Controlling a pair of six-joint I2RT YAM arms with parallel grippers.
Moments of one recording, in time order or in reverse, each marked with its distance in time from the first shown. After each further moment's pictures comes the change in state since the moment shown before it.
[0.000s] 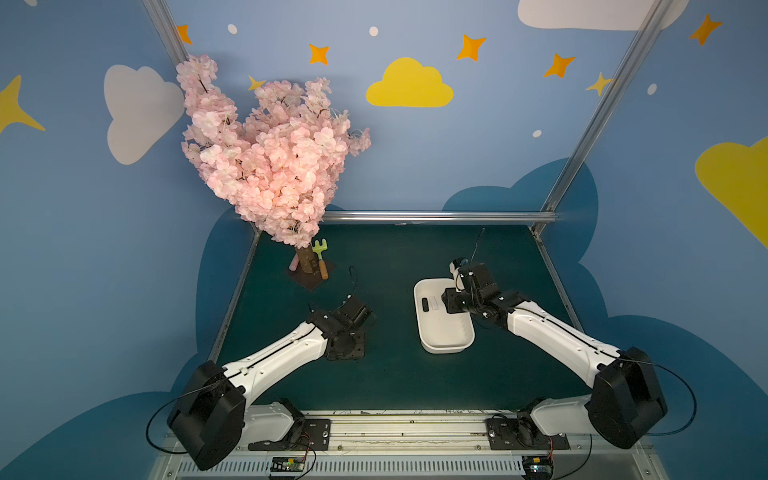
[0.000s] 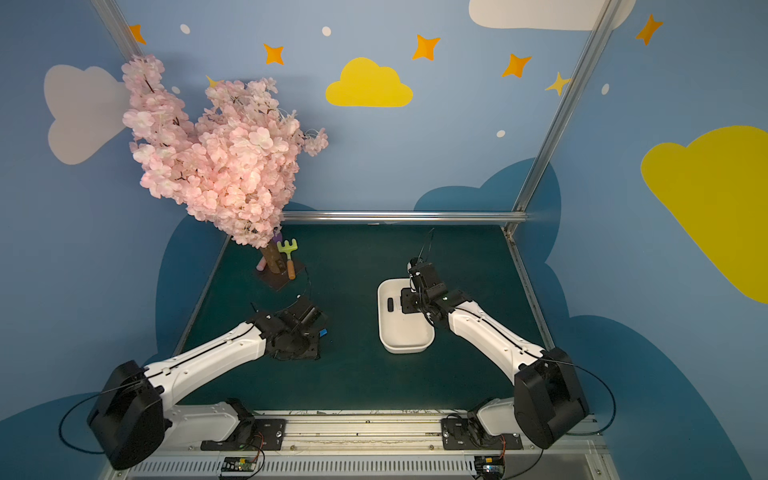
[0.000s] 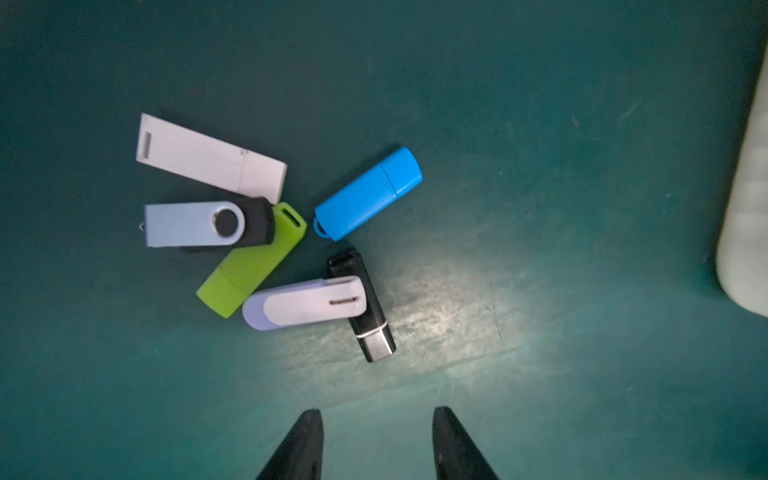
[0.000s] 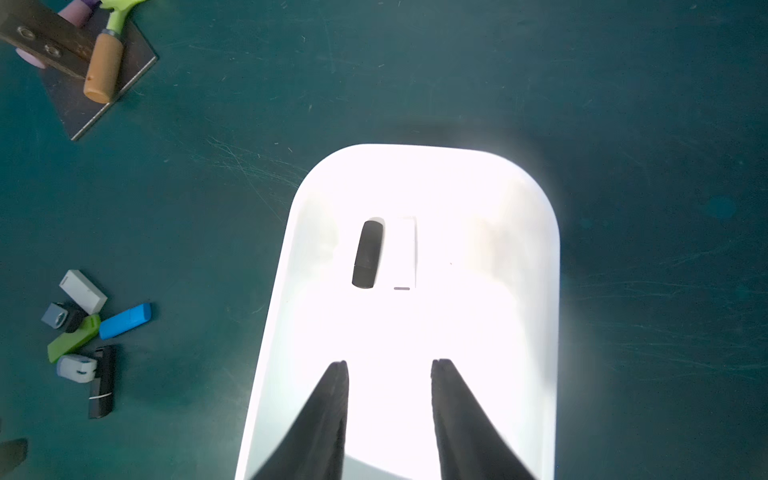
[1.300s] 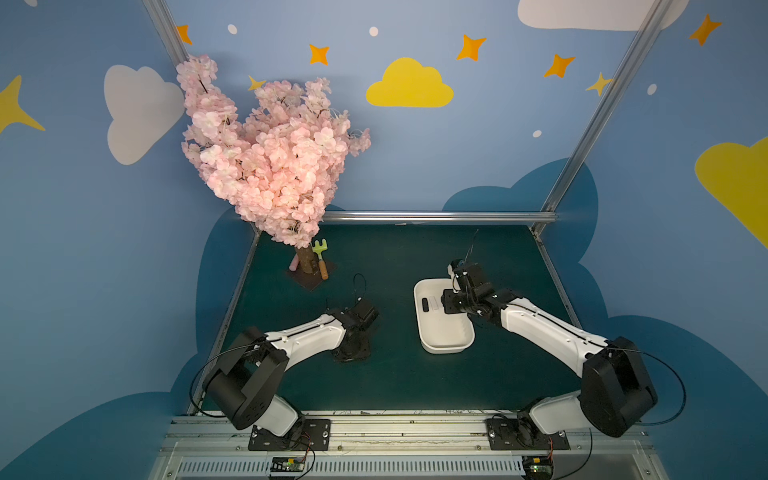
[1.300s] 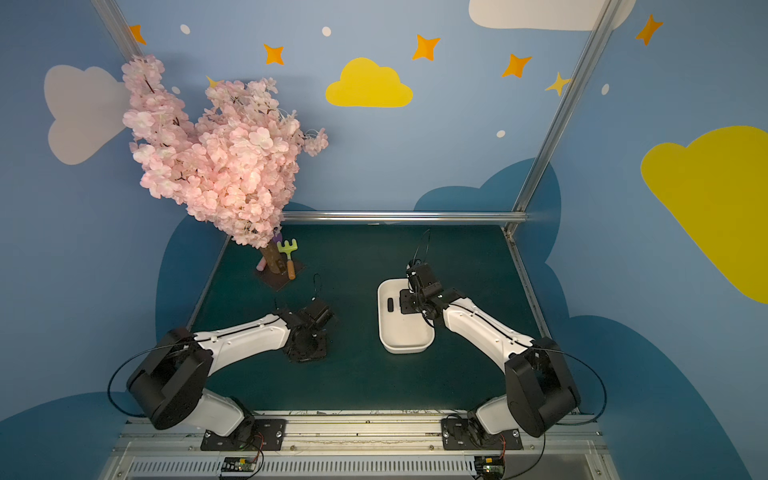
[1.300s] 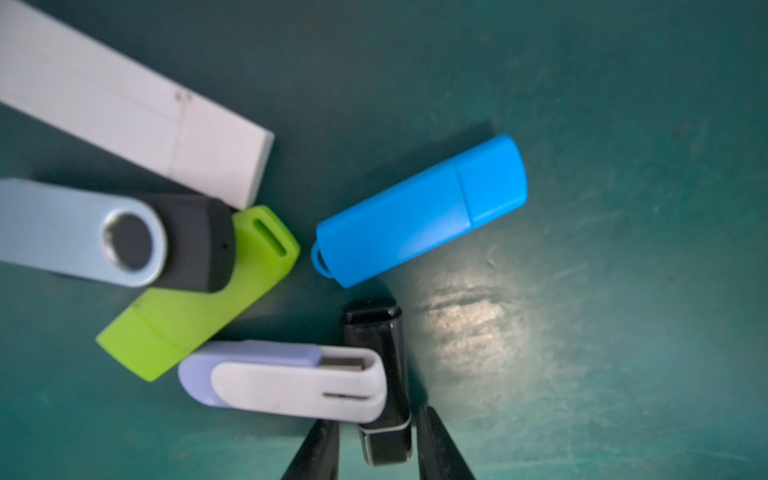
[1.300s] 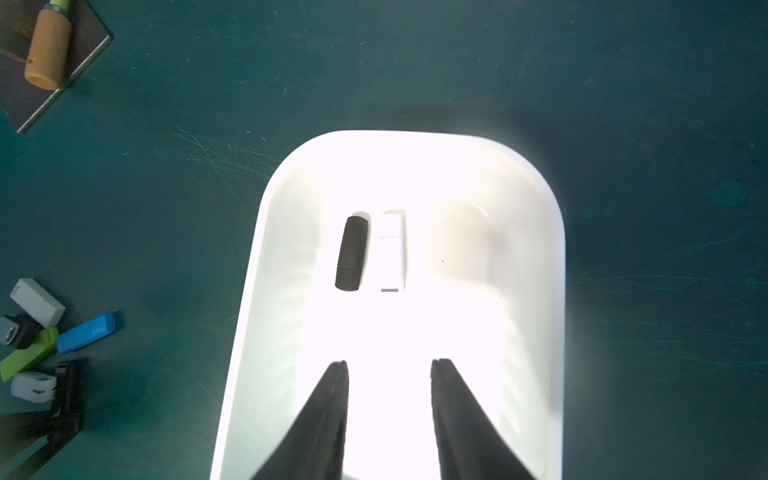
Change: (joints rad) left arm -0.002 0.227 -0.010 0.093 0.020 -0.122; right arm 0.000 0.068 0.010 -0.001 0.024 0.010
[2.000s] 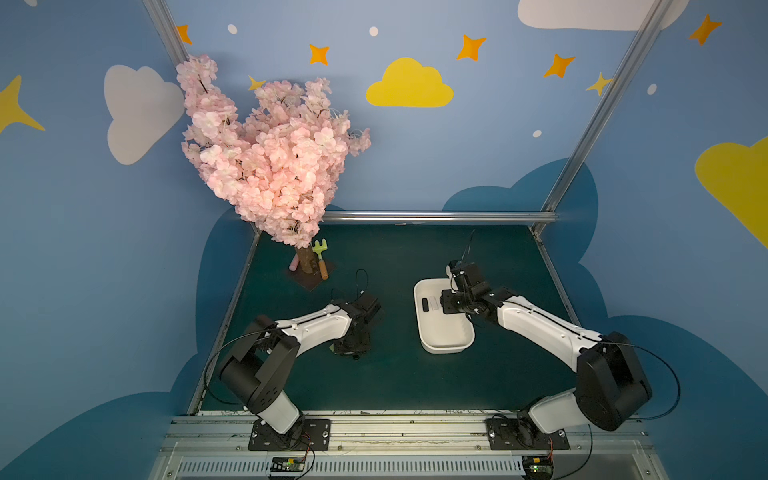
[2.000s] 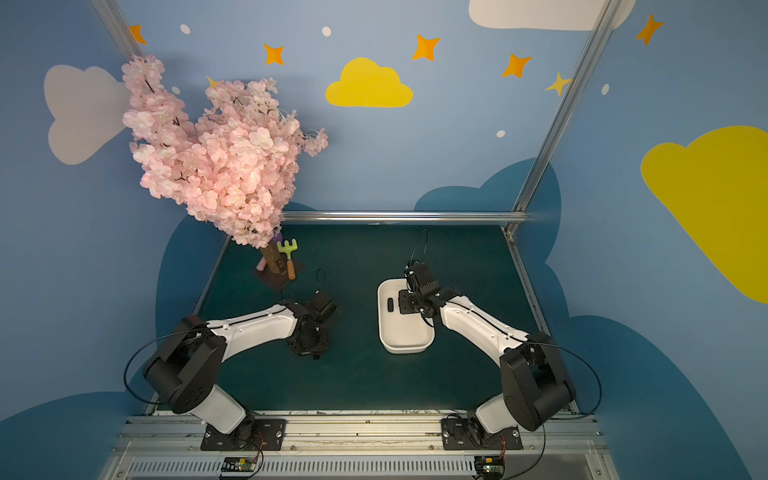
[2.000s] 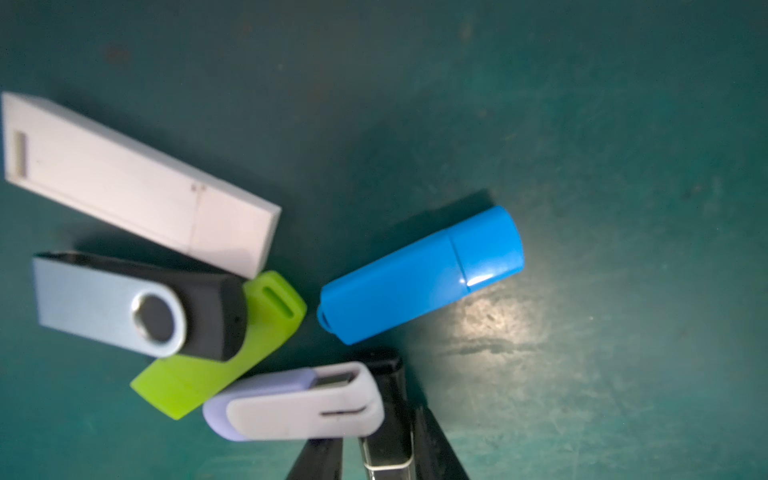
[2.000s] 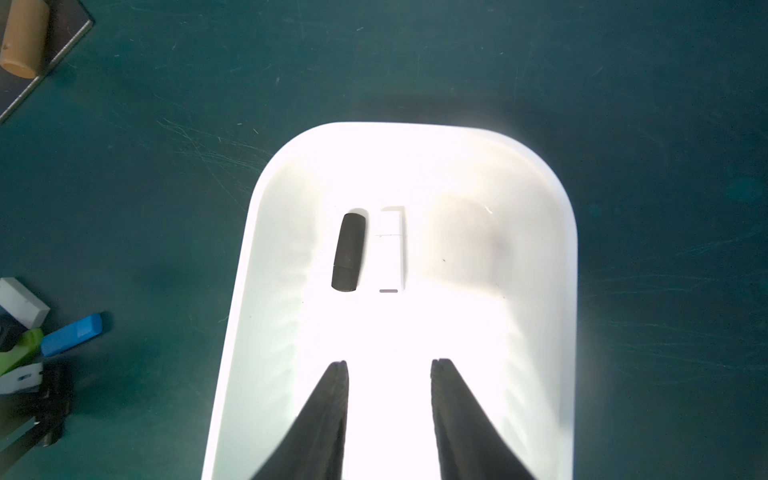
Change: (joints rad) left arm 0.031 0.092 0.089 -0.051 -0.023 0.055; right arm 0.009 0.032 0.013 -0.006 0.000 0.000
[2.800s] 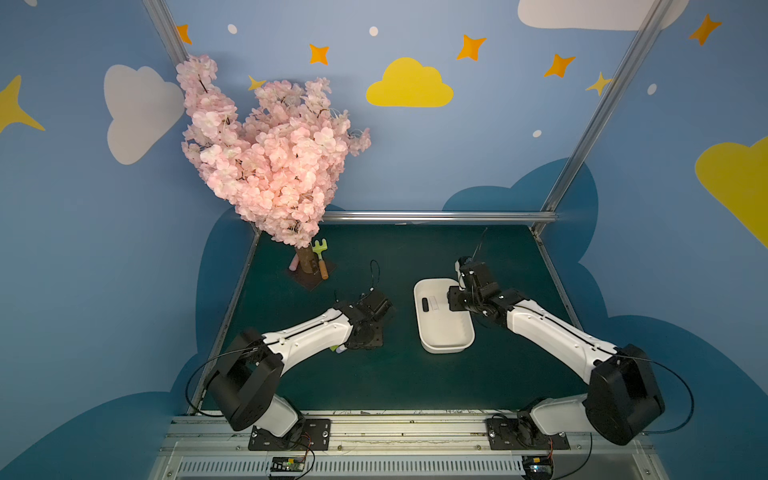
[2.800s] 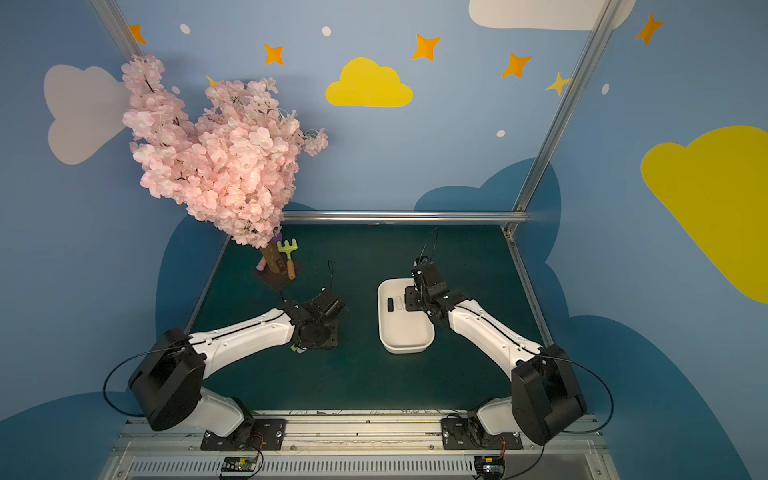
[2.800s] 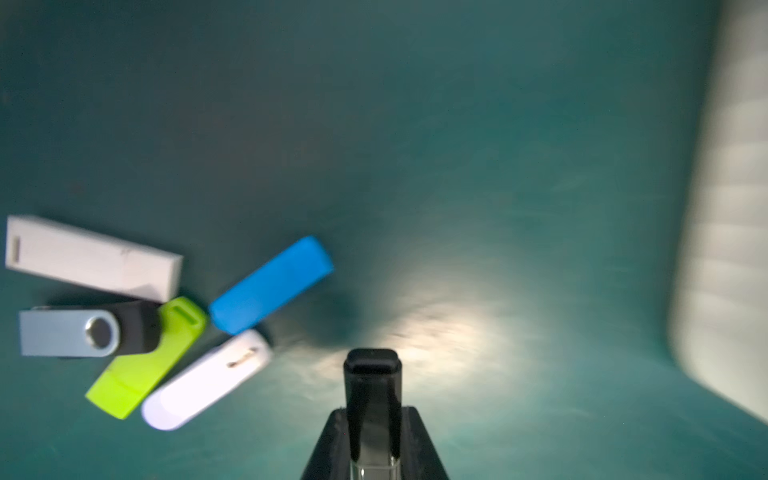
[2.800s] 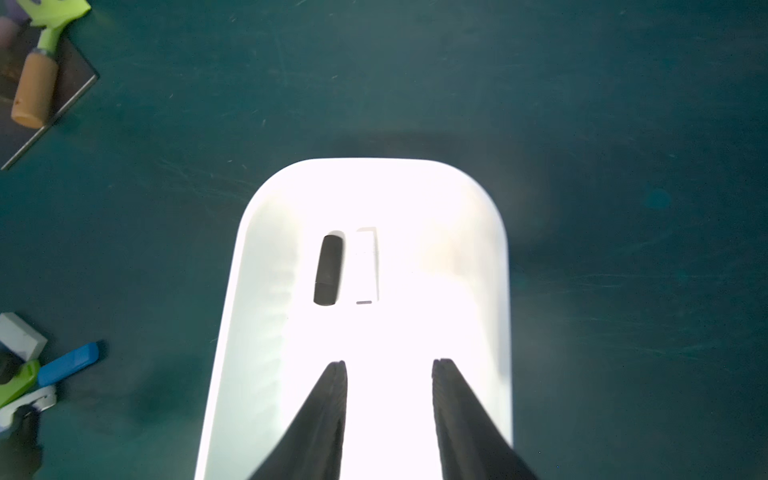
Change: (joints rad) left arm -0.132 -0.135 0.087 0.059 -0.019 0.025; right arm -0.052 -0.111 -0.045 0.013 0.065 0.028
